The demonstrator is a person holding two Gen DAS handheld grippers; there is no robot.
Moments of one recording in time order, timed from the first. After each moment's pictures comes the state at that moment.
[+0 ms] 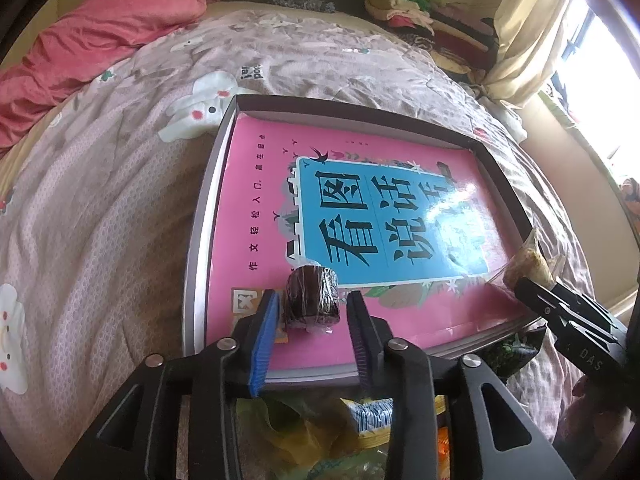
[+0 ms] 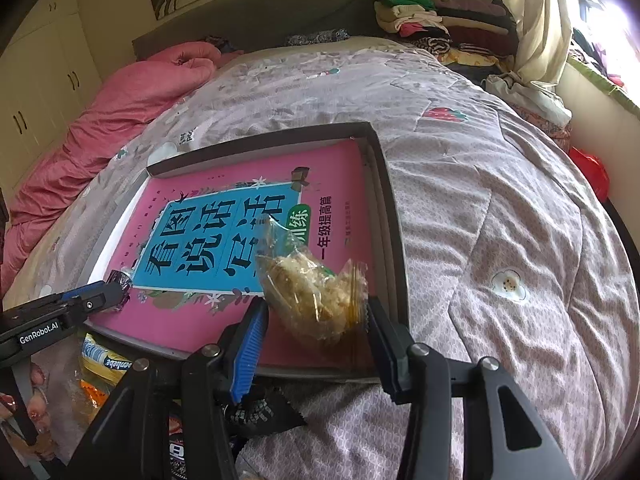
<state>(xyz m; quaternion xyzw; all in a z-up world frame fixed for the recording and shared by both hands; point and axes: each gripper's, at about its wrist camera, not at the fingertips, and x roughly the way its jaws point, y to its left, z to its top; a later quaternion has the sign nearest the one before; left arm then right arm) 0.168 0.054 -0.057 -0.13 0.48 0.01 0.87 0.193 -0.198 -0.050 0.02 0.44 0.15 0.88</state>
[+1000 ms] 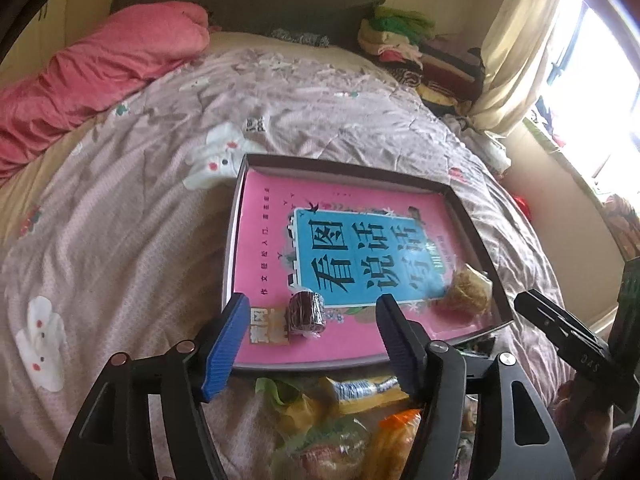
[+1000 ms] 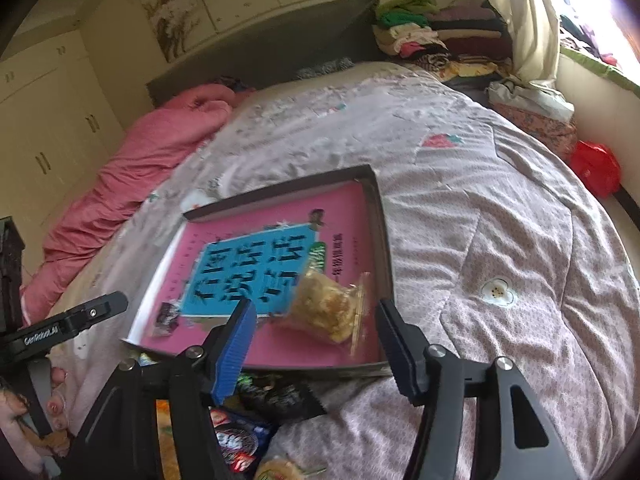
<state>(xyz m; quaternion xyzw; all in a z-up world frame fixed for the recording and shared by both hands) 0.135 0.067 0.001 -0.14 0.42 0.00 0.90 0.167 -0.225 -0.009 0.08 0.39 0.19 0.90</state>
